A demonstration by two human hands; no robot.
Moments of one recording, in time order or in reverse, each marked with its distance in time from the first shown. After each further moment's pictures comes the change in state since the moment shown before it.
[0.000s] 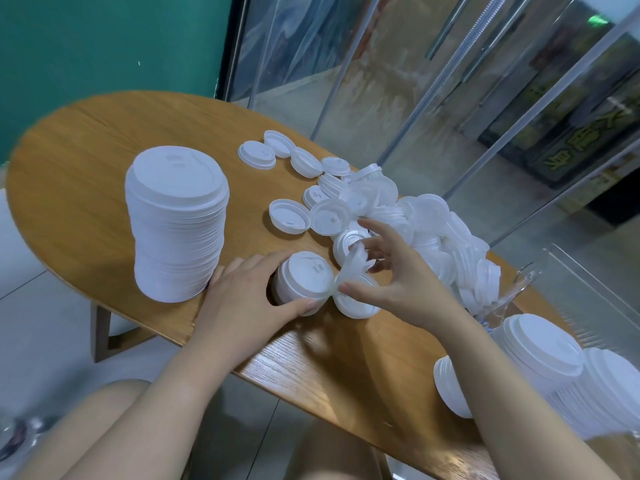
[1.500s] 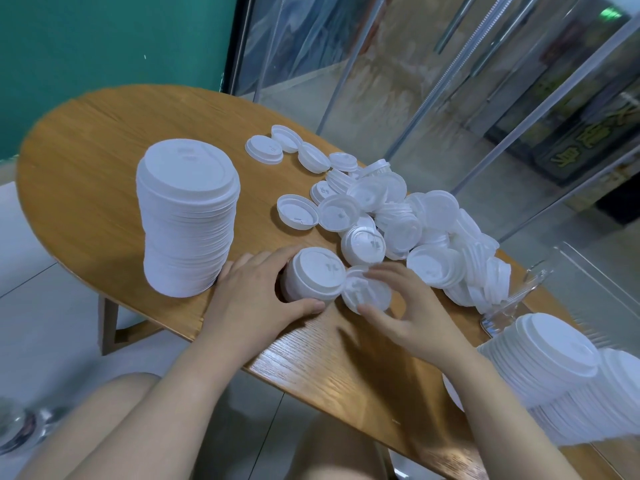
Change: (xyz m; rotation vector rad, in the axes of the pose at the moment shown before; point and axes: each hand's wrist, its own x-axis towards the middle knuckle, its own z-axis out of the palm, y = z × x) left_hand -0.002 -0.001 -0.001 -0.006 0.007 0.016; right_hand -0.033 0.040 0.018 -0.236 0.057 -0.034
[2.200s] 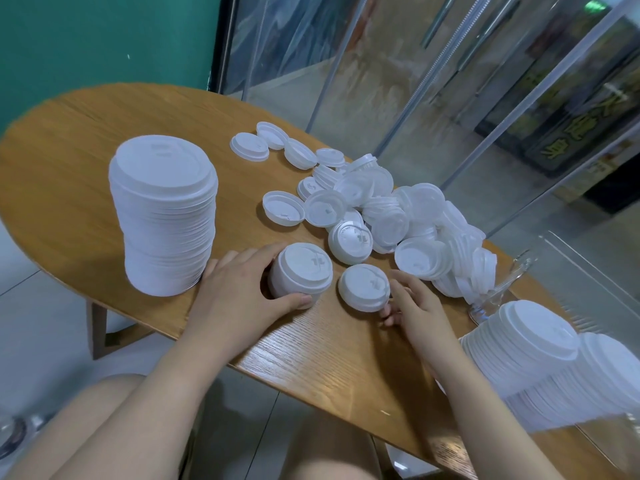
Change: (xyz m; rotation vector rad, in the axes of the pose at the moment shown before) left_hand 0.001 0.000 0.001 0.037 -0.023 0.004; right_hand -0.016 0.026 0.010 0.597 0.208 0.503
